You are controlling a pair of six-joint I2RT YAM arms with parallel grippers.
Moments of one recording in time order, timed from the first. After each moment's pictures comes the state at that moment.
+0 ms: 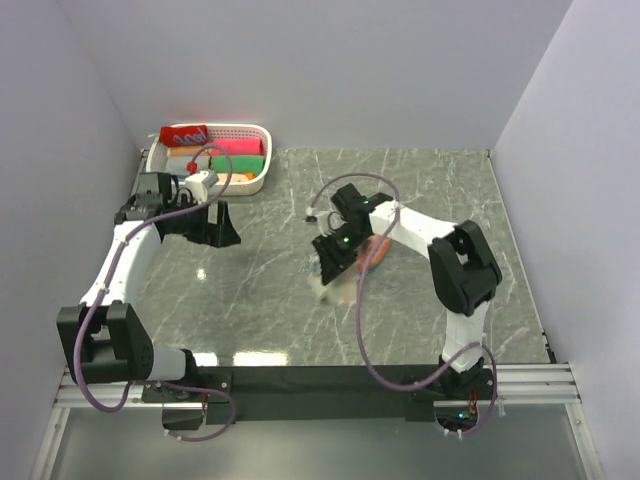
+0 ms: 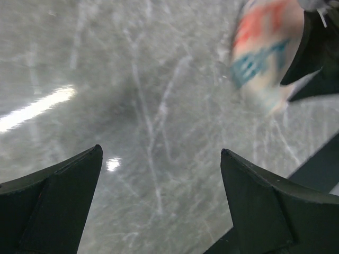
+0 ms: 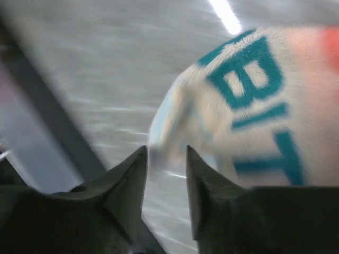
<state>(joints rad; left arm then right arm) 0.07 1.36 1.13 -0.71 0.64 0.20 0.53 1.94 1.38 -0.80 -0.59 -0.13</state>
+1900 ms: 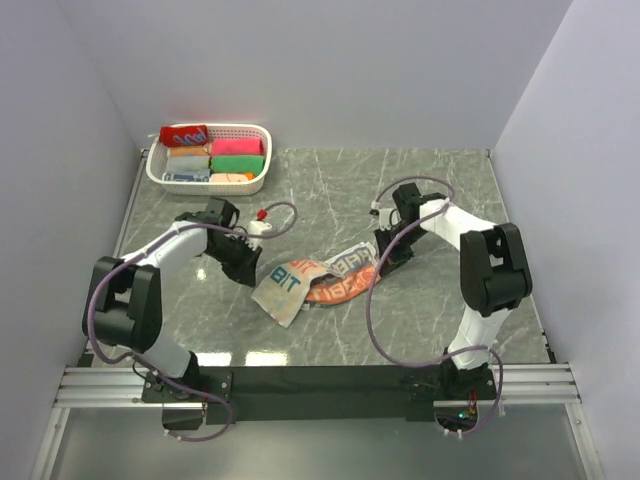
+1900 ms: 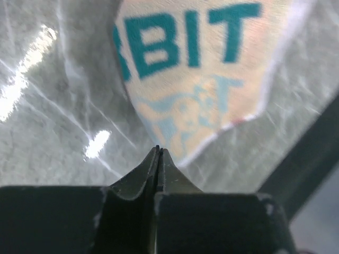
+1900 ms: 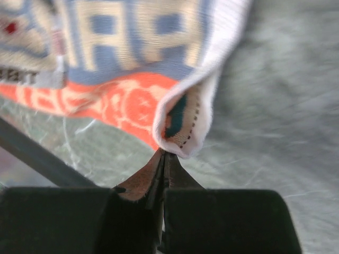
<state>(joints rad) -0.26 1.56 0.97 -0.74 0.53 0.48 0.24 1.83 1.20 -0.84 -0.44 -0.11</state>
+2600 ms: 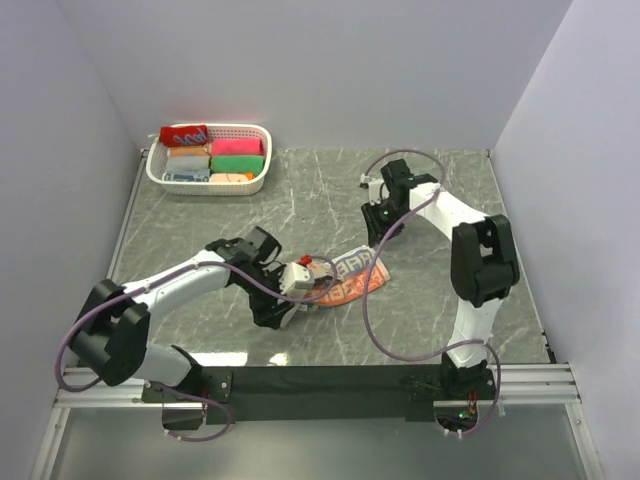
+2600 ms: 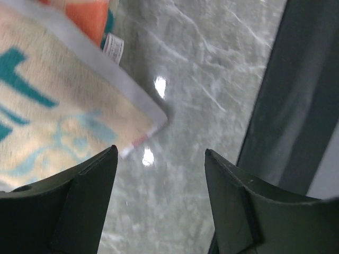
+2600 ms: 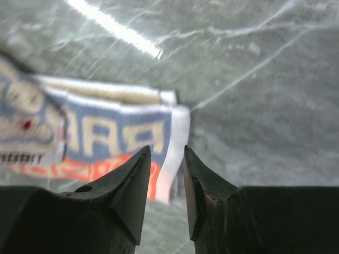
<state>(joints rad) -0.63 1.39 0.86 -0.77 0.53 0.61 0.29 1.89 1.42 -0.79 -0.31 -0.13</state>
